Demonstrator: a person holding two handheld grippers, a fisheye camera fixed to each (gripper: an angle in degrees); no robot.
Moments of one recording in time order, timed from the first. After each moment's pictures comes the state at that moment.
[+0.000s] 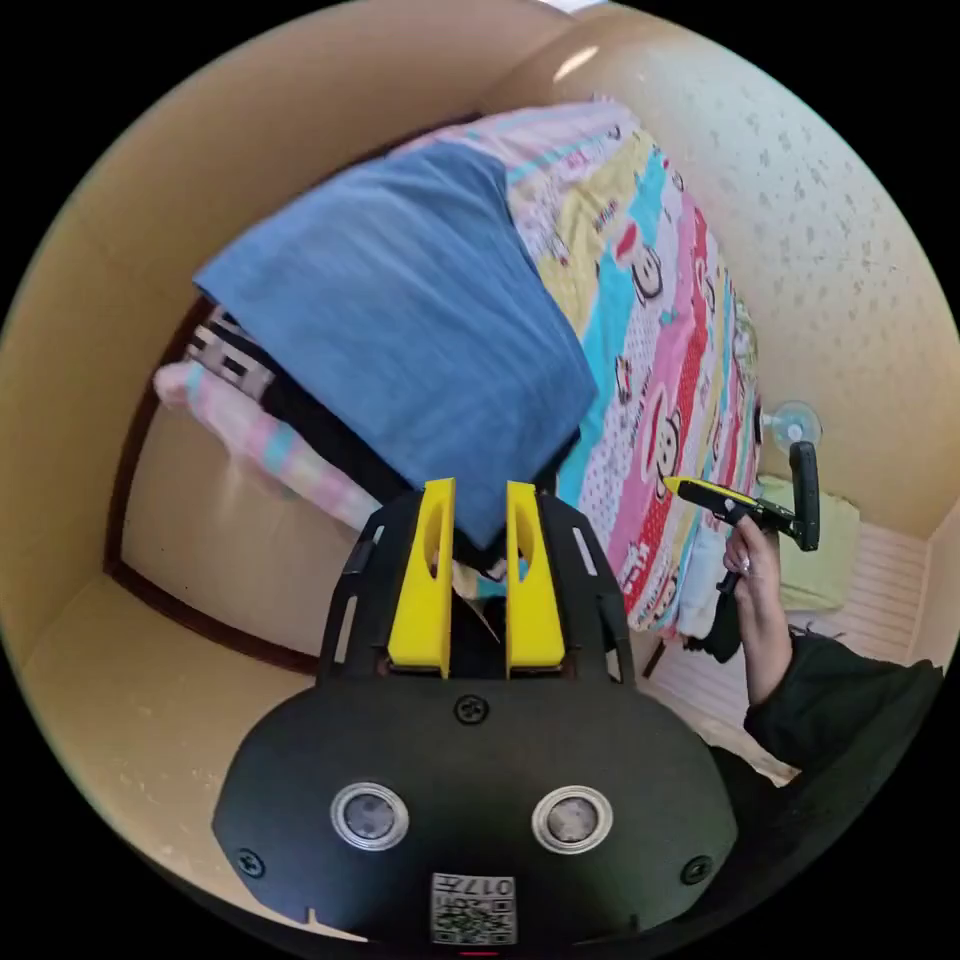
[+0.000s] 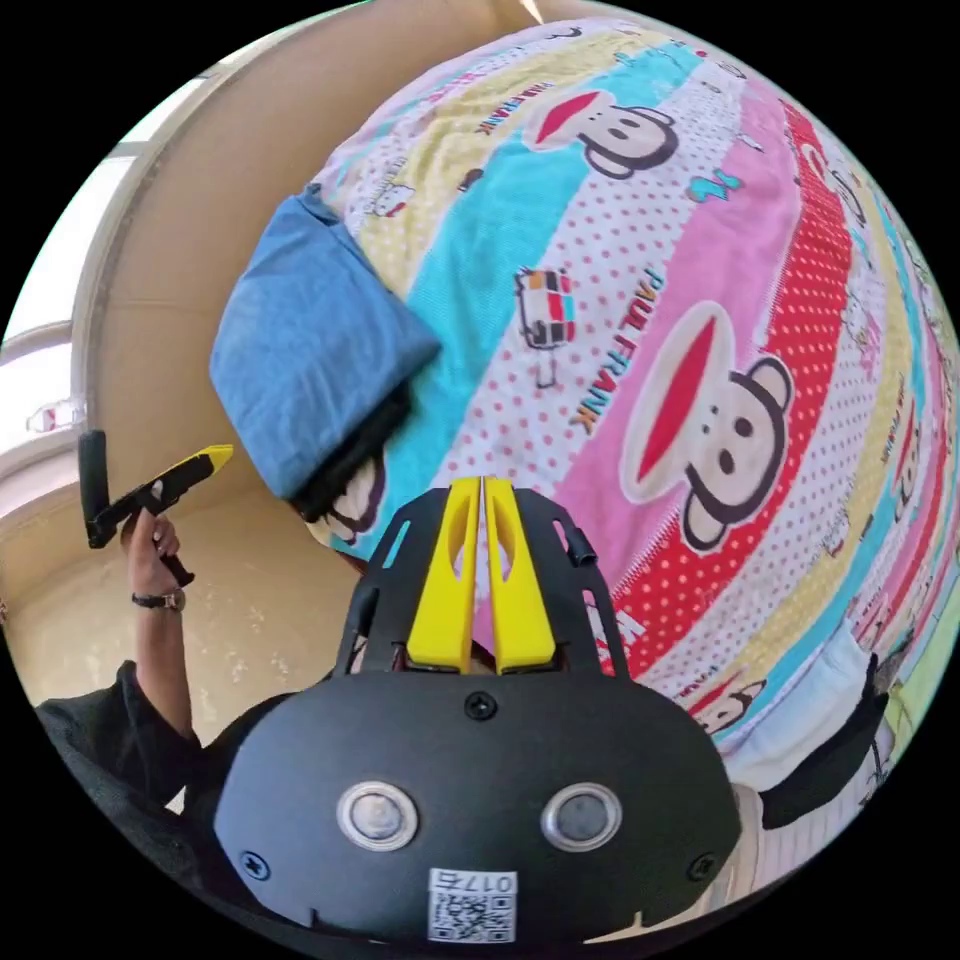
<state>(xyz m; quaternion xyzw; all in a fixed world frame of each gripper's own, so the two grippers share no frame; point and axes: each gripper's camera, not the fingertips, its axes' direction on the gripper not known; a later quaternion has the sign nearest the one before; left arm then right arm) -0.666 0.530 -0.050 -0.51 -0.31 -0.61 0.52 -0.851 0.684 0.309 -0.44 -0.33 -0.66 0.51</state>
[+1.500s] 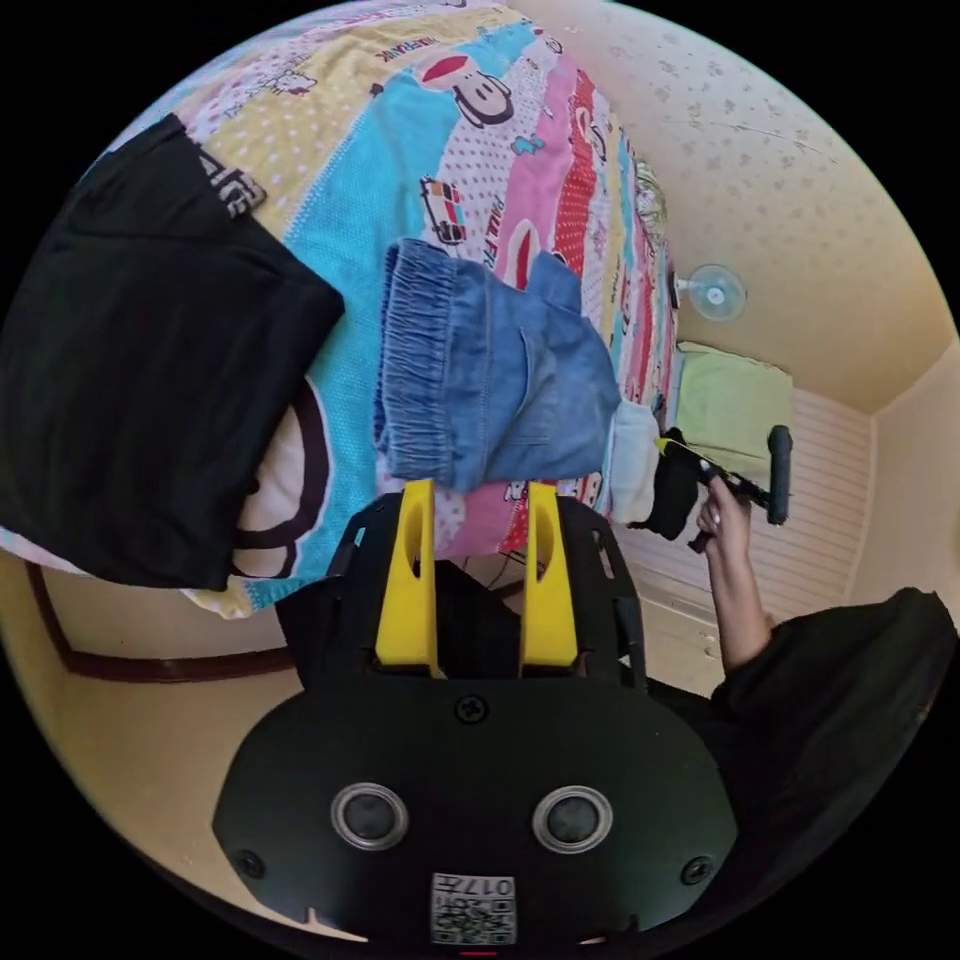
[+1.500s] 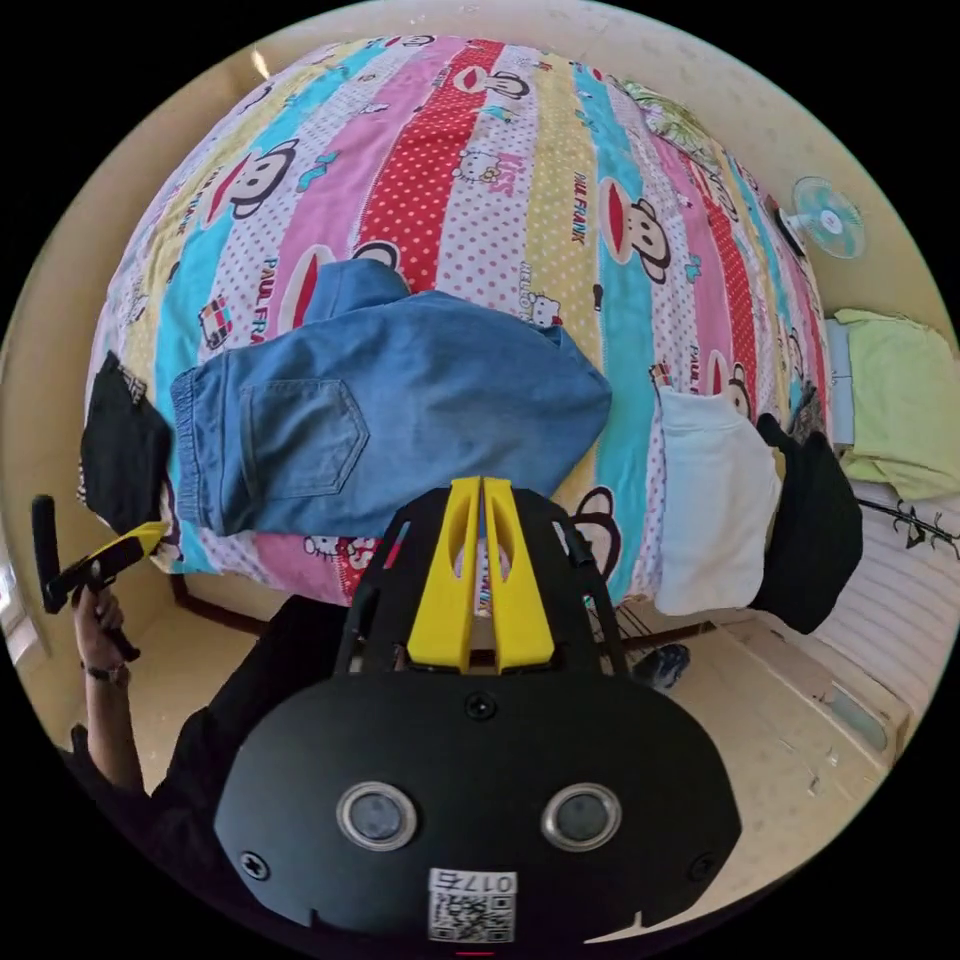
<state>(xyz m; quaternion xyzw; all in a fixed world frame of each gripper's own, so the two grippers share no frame) -0.578 0.453 0.079 -0.57 -0.08 -0.64 0.50 -0.761 0.648 0.567 -0.37 -0.15 -0.57 0.72</state>
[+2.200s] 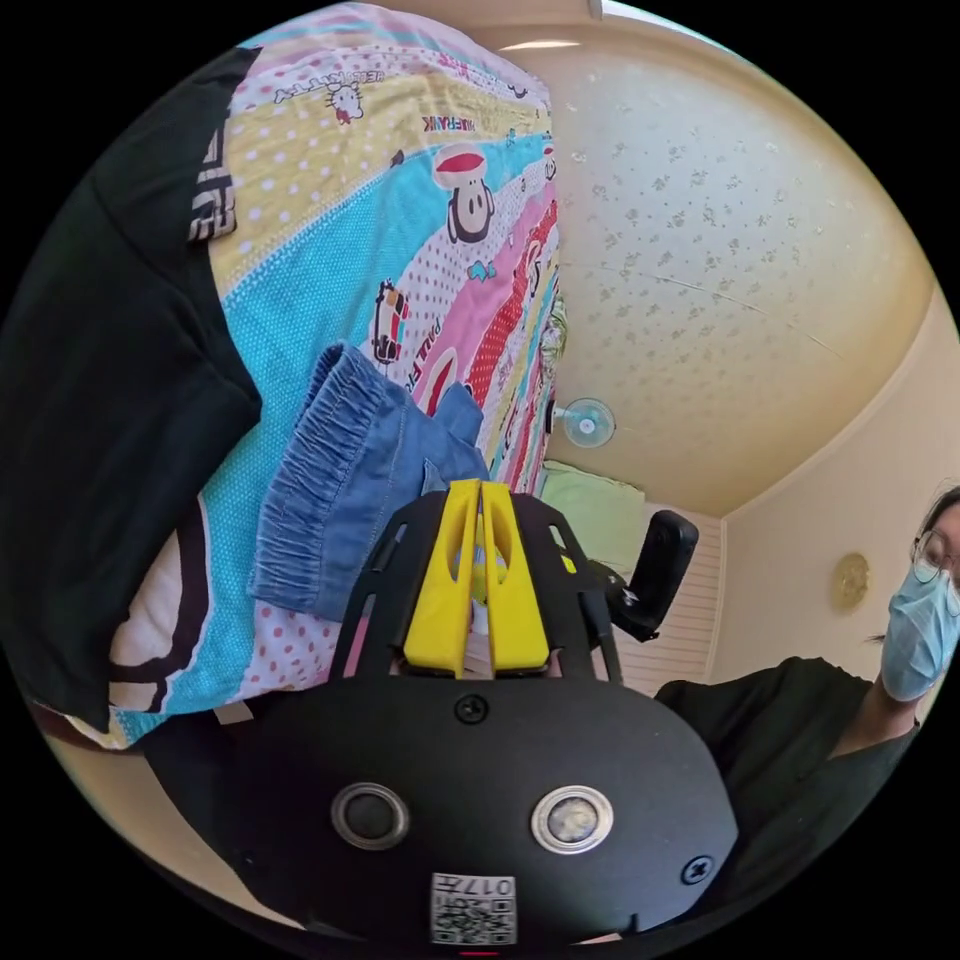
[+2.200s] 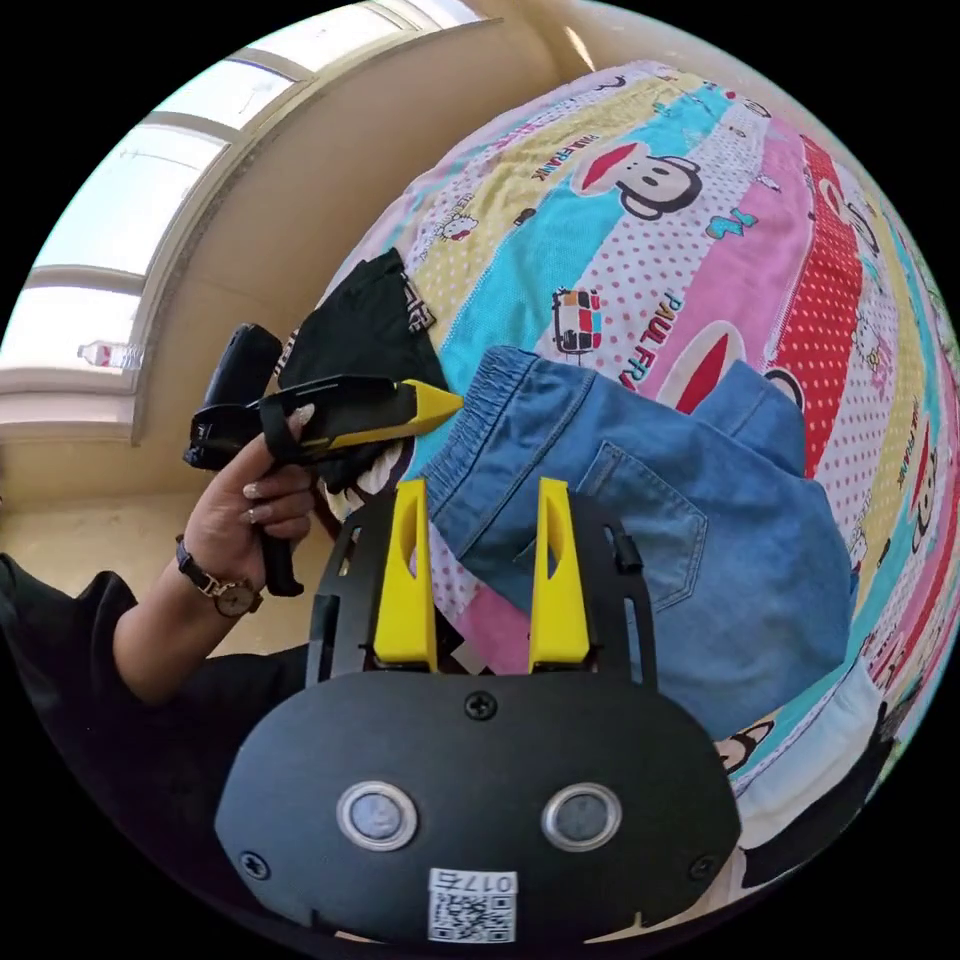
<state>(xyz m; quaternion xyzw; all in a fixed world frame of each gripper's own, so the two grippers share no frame) -0.645 0.481 0.078 -0.30 -0.05 -0.77 0.56 -0.822 0.772 0.475 -0.38 -0.40 -0.68 0.49</state>
